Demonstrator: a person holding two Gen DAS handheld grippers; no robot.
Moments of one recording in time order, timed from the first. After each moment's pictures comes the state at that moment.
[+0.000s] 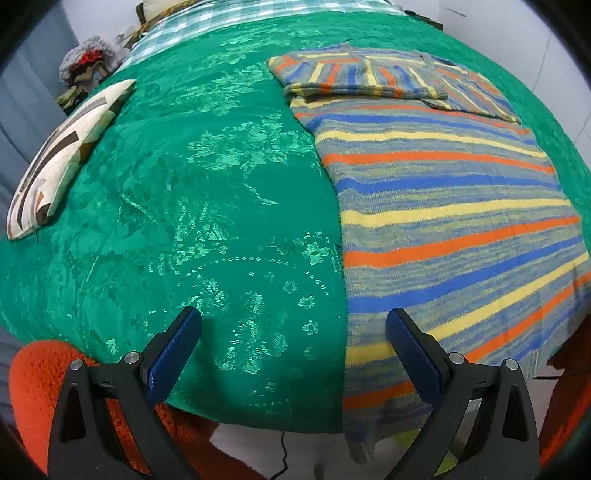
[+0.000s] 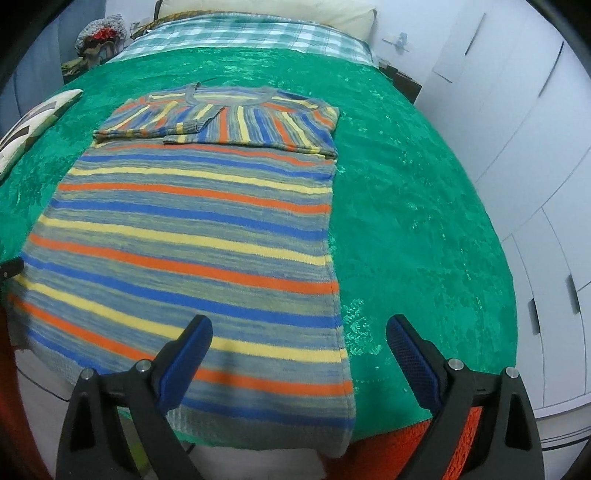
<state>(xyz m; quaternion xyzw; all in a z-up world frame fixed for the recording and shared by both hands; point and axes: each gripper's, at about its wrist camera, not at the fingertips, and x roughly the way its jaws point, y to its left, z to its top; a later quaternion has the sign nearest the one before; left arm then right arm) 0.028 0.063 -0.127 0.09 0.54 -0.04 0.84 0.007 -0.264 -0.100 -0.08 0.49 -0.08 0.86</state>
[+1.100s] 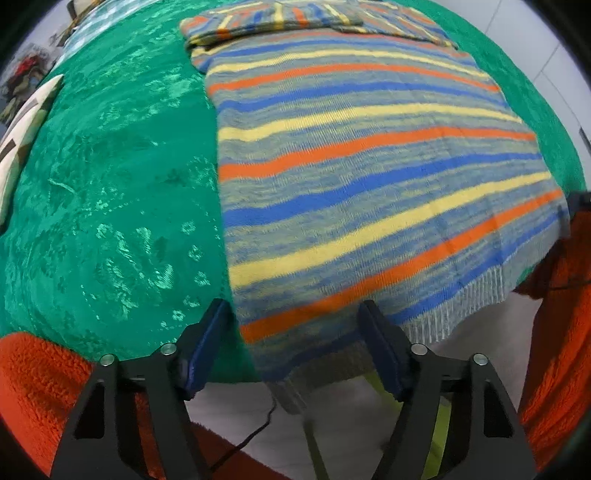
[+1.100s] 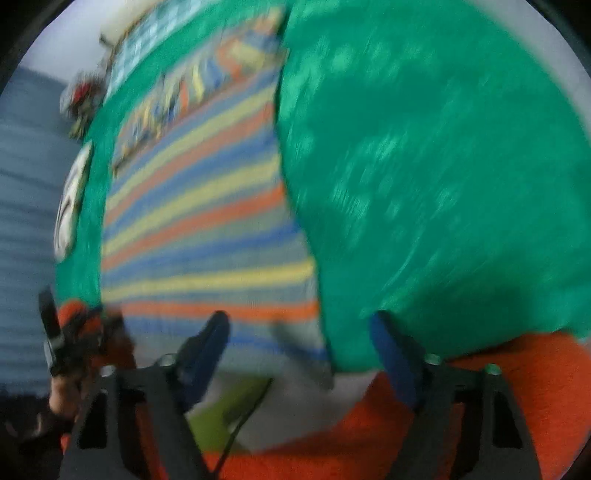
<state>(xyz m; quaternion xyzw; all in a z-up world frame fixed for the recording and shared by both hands) -0.003 0.025 -0.149 0.12 0.61 -0.14 0.77 0.004 -0.390 -0.139 0.21 0.64 0.07 0.73</state>
